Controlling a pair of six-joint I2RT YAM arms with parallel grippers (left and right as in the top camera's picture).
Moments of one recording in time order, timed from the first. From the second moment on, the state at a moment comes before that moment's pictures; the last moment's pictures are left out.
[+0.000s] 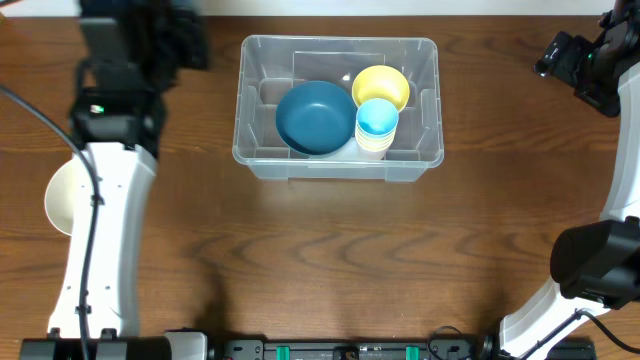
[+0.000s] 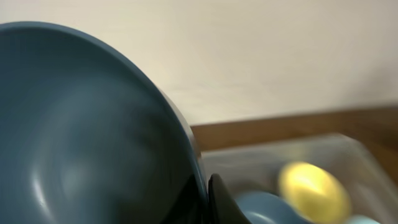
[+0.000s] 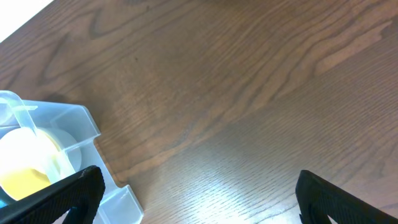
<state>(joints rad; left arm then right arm) -0.07 1.50 1.56 -0.46 0.24 -0.05 -0.24 1.92 2.08 -1.30 0.00 0.38</state>
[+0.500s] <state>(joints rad) -0.44 1.70 1.56 -0.59 0.20 0.08 -0.24 1.92 2.08 -1.30 0.00 0.38</state>
